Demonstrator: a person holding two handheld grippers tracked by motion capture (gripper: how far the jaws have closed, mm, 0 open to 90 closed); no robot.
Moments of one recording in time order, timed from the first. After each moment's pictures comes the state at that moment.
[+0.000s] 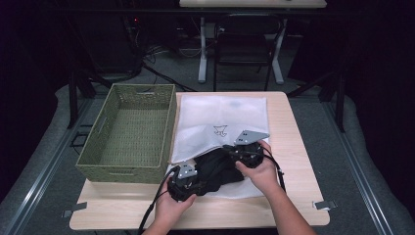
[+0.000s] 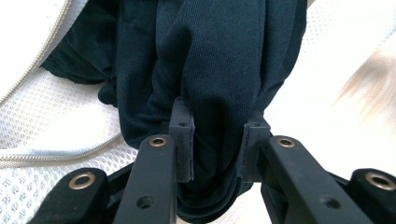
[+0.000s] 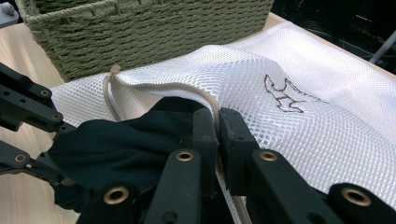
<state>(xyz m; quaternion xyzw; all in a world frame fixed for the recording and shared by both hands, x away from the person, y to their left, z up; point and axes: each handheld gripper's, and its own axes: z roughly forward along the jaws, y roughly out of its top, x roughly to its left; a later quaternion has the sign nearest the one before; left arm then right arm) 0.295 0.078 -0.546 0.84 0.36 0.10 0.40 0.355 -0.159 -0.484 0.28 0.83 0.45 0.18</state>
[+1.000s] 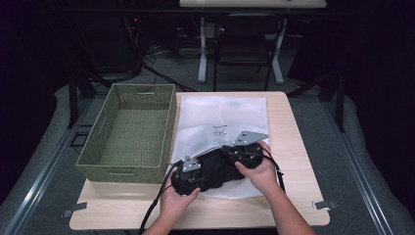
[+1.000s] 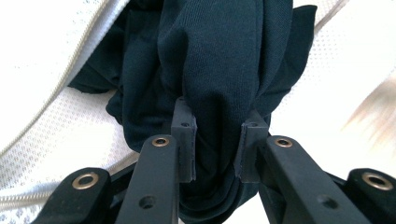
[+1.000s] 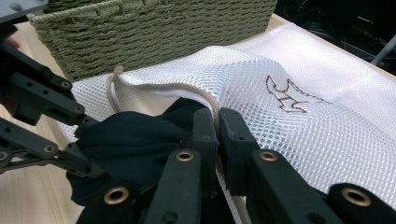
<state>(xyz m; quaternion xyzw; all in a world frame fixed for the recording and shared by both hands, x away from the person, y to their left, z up) 0.308 0.066 -0.538 0.83 0.38 0.11 0.40 0.353 -0.156 -0.484 0.28 0.83 0.45 0.18</state>
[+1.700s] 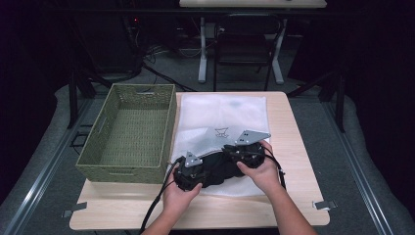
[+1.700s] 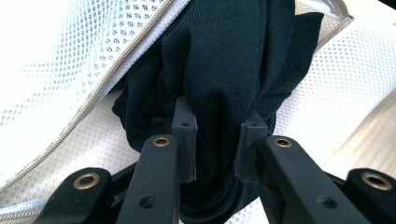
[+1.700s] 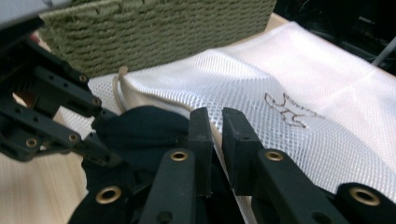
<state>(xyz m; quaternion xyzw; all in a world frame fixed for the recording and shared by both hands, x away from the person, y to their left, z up) 0.319 0.062 -0.537 0.82 0.39 0.11 0.40 0.355 -0.162 -0.483 0.27 0.83 0.45 0.18</state>
